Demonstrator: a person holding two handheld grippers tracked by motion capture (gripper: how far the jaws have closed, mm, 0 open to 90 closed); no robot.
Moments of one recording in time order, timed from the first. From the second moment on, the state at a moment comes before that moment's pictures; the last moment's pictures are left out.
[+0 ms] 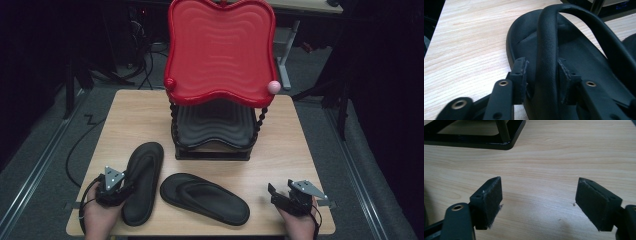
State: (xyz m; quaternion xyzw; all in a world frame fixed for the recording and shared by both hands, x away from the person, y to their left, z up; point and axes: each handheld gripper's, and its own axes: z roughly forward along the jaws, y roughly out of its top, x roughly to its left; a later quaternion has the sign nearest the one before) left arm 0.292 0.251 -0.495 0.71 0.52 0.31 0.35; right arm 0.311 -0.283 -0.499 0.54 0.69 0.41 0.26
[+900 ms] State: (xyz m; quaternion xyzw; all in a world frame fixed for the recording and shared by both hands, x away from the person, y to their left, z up) left arm 0.264 0.254 -0.473 0.67 0.52 0.32 0.42; right arm 0.306 -0.277 -0.493 0.52 0.69 0.41 0.28
